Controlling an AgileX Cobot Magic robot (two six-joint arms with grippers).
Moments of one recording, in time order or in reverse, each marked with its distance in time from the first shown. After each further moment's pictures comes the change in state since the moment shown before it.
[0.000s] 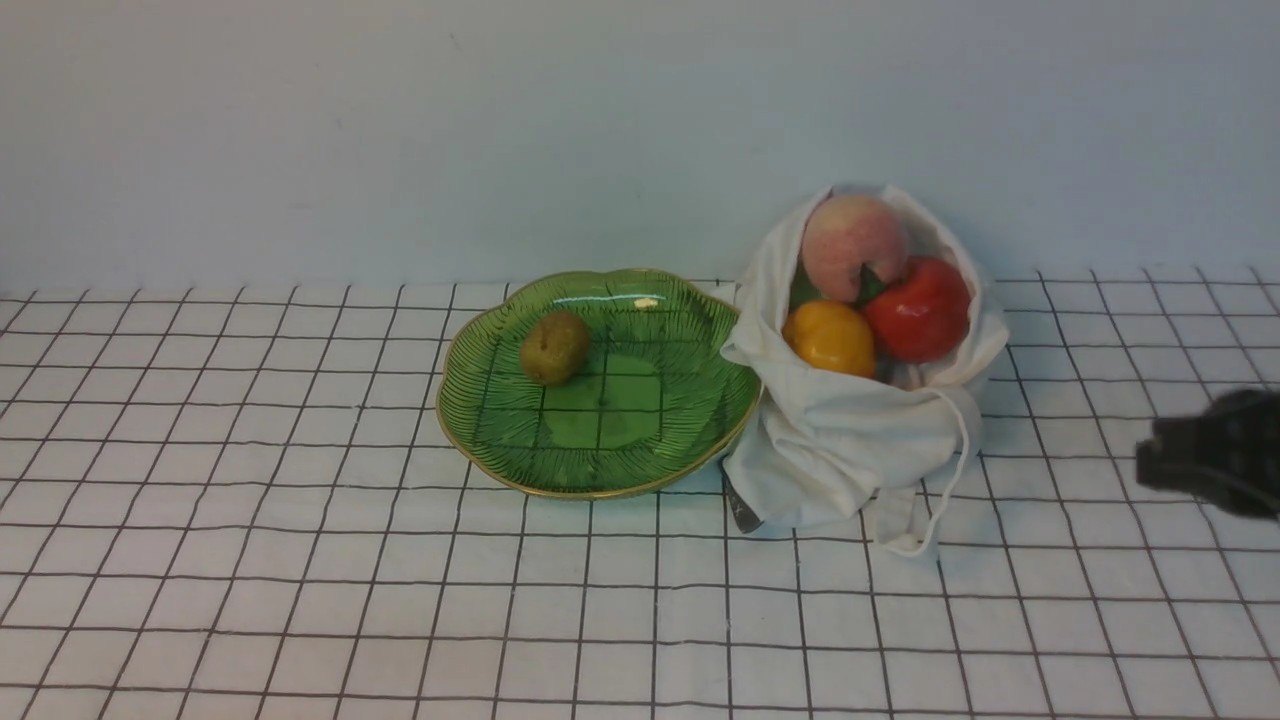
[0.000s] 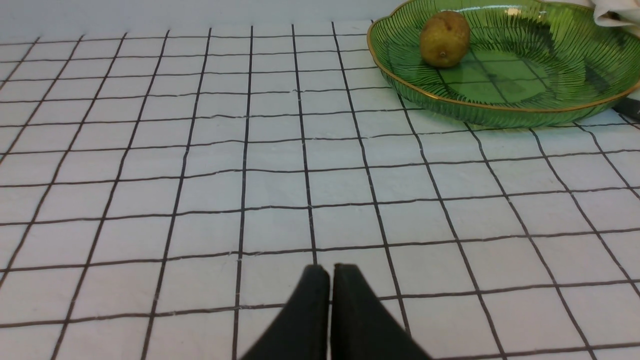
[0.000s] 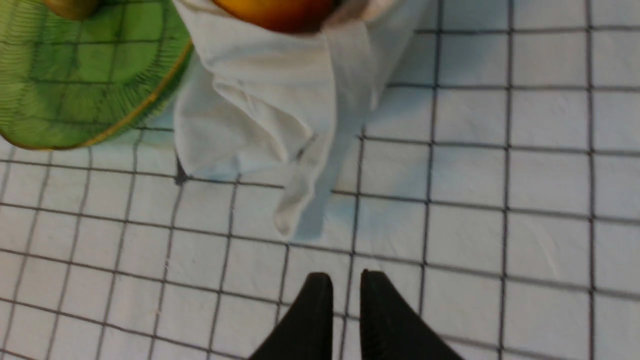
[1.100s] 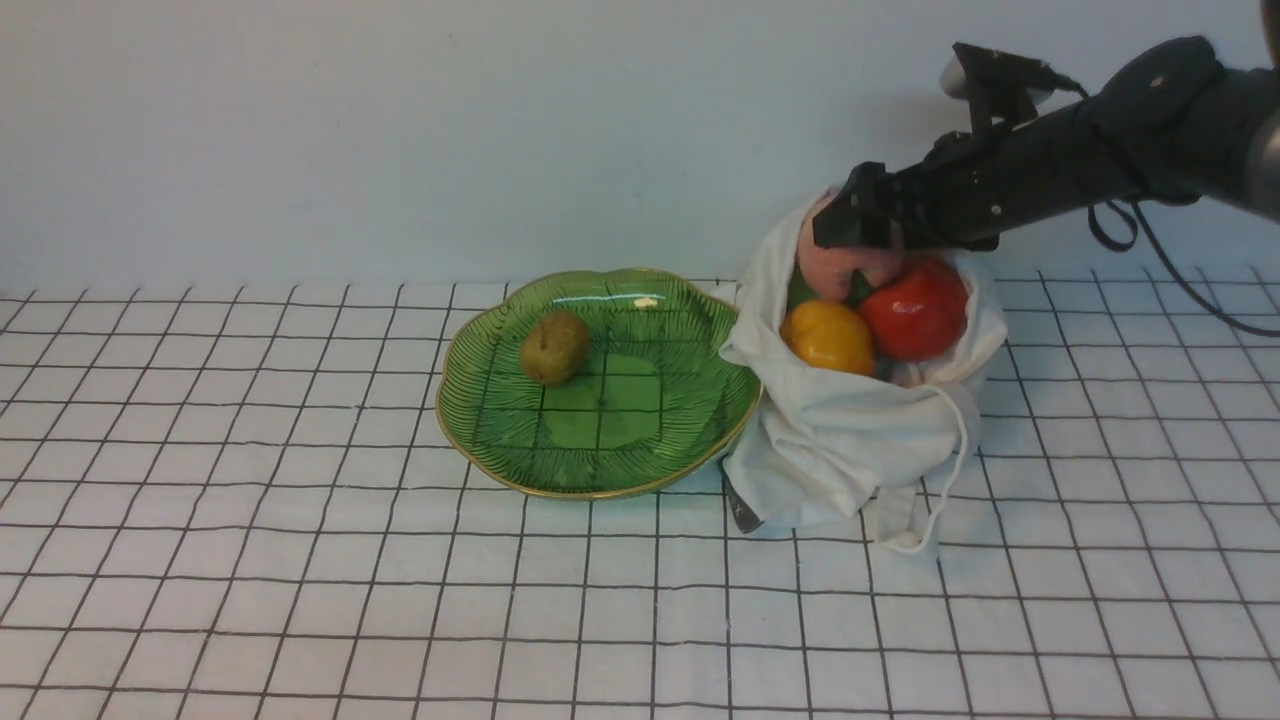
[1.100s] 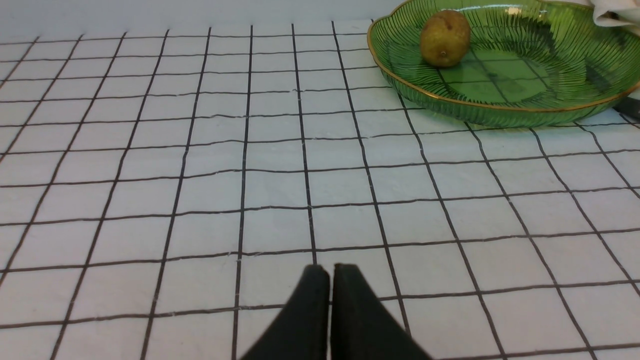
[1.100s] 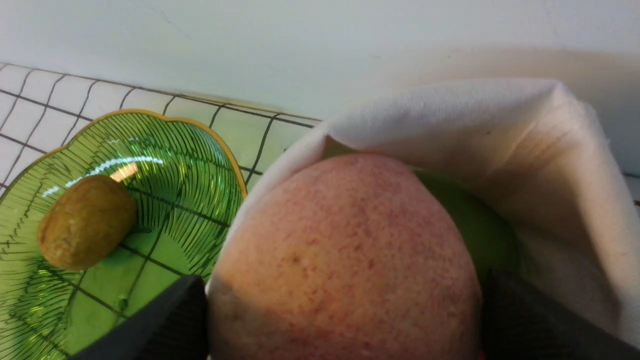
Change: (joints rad) right arm 0.077 0.931 -0.855 0.306 -0.068 -0.340; left arm 0.000 0.000 0.000 0.000 0.000 0.000
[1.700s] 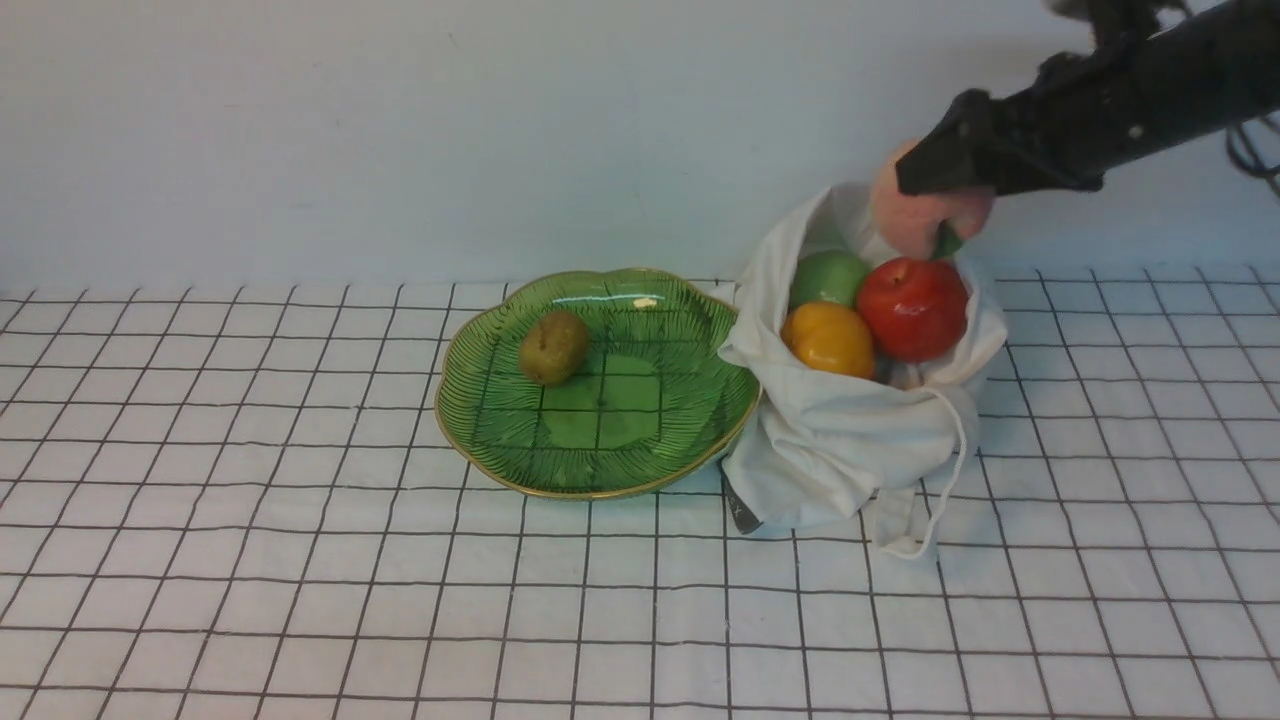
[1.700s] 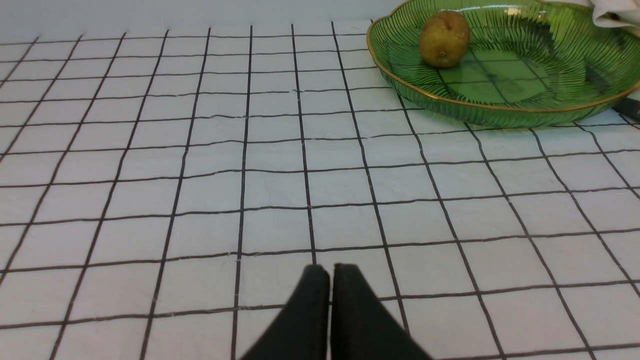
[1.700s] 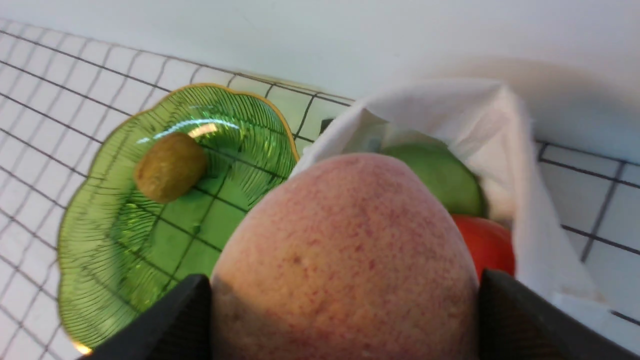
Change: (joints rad) right arm -0.131 -0.217 -0.001 -0.041 0.301 0.001; left arm 0.000 0.000 0.000 0.000 0.000 0.000
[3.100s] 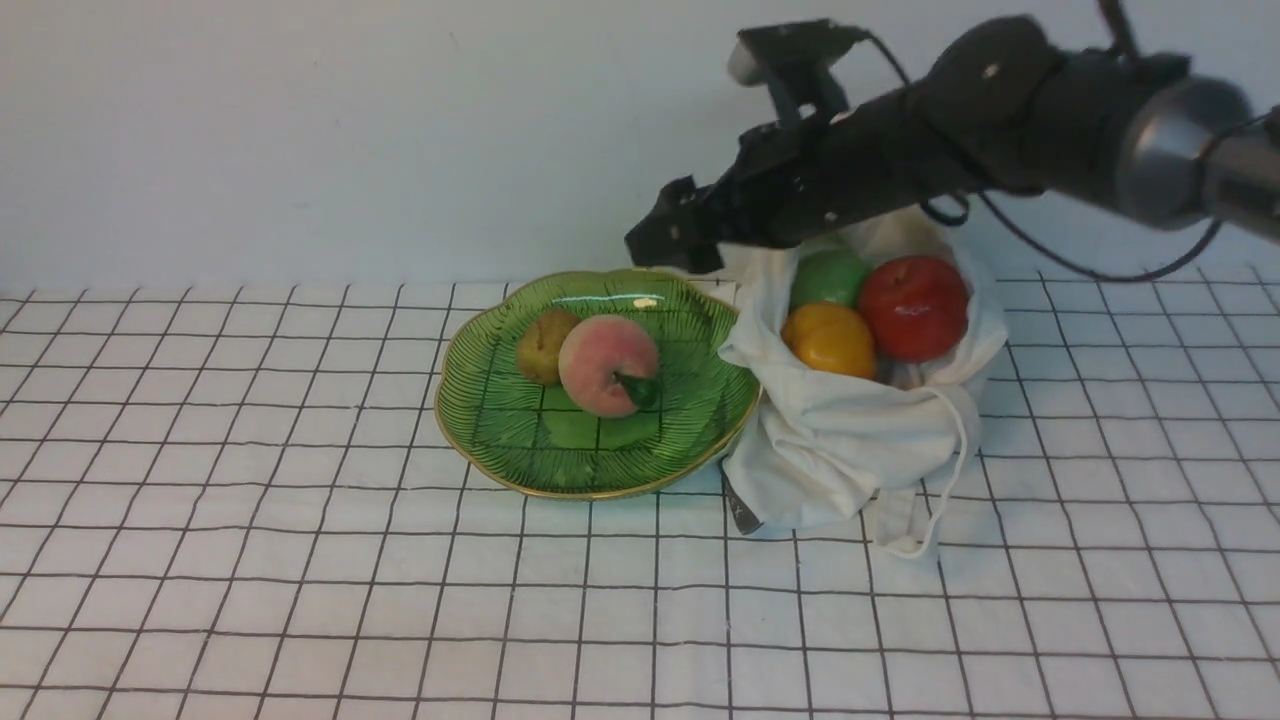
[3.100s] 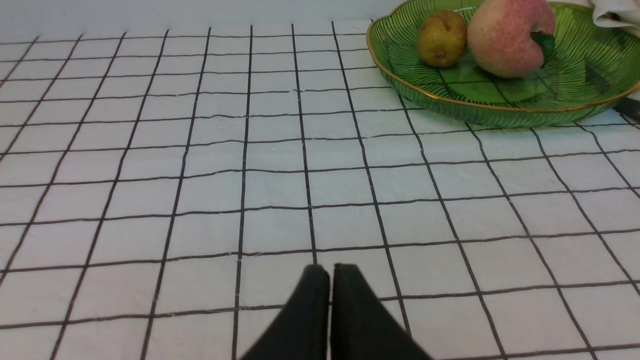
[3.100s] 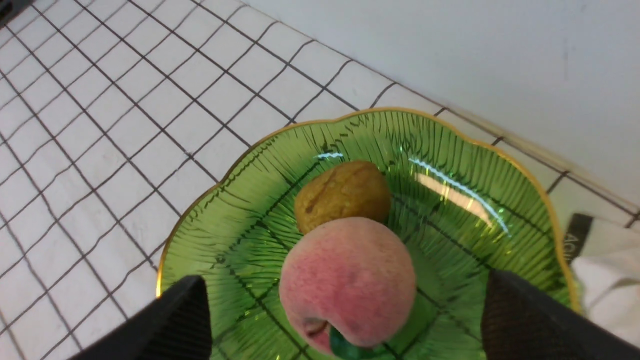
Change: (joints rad) right arm 0.366 0.077 -0.003 0.009 -0.249 -0.110; left arm 0.000 0.000 0.000 0.000 0.000 0.000
